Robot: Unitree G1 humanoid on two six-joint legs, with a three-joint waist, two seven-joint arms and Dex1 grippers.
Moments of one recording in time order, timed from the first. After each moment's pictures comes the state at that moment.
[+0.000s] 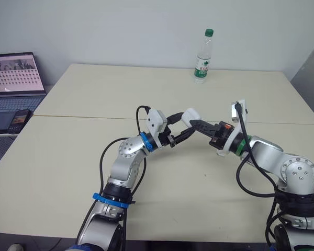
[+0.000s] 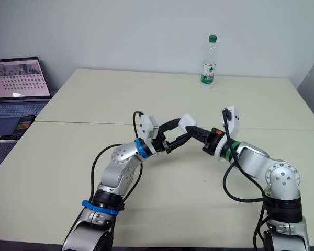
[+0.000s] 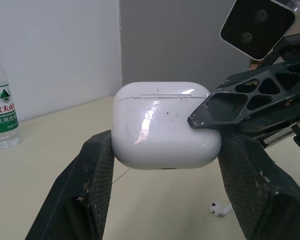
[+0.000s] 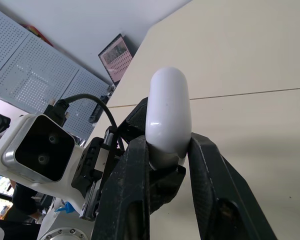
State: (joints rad) left arm -0.53 0.11 -0.12 0.19 -0.30 0.00 -0.84; right arm -0.44 -0.43 -0.14 -0.31 1.56 0.99 -0.22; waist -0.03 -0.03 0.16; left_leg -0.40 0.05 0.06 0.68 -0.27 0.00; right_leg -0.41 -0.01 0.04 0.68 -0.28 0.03
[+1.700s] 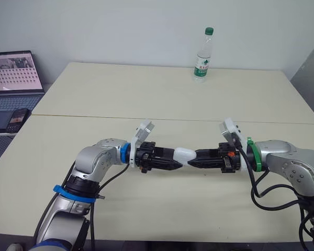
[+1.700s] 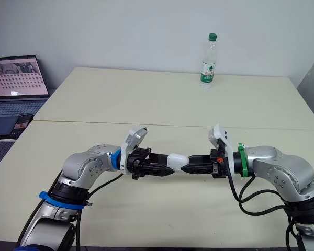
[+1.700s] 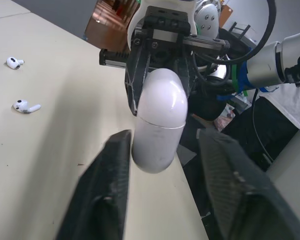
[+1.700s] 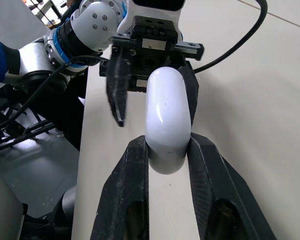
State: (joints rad) left arm -0.56 0.49 -0.17 0.02 -0.66 0.79 -1.36; right arm -0.44 -0.77 0.10 -0.41 0.89 0.92 0.91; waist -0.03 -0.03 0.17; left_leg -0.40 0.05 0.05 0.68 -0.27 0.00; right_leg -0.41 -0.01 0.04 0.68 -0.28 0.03
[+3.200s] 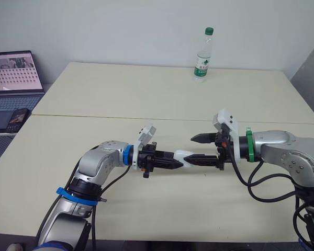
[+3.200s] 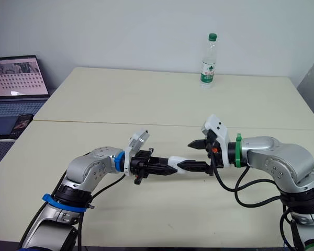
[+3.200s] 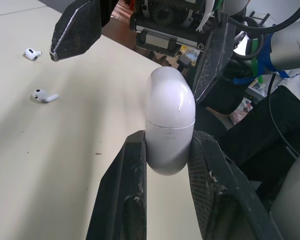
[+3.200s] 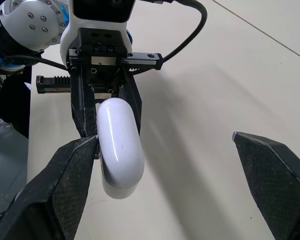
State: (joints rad) left arm -0.54 0.47 -0.19 0.04 -0.60 0.71 -1.34; right arm -0.57 -0.75 0.11 -0.43 0.82 1.09 0.74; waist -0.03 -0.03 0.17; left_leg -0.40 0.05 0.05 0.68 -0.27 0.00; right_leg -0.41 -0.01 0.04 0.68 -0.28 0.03
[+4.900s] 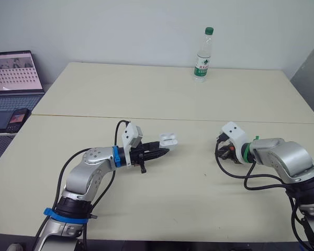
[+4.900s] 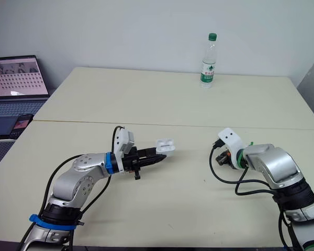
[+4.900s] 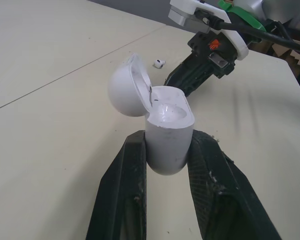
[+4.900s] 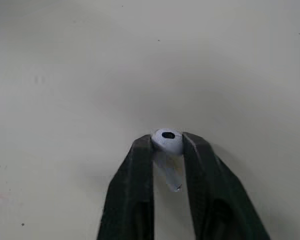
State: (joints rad) left arm -0.36 0.49 -0.08 -0.09 -0.46 0.45 -1.01; right arm -0.56 -0.75 0.24 -0.20 0.37 1.21 0.55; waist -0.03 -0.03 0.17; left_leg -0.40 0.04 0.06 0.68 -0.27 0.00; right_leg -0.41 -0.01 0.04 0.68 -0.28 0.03
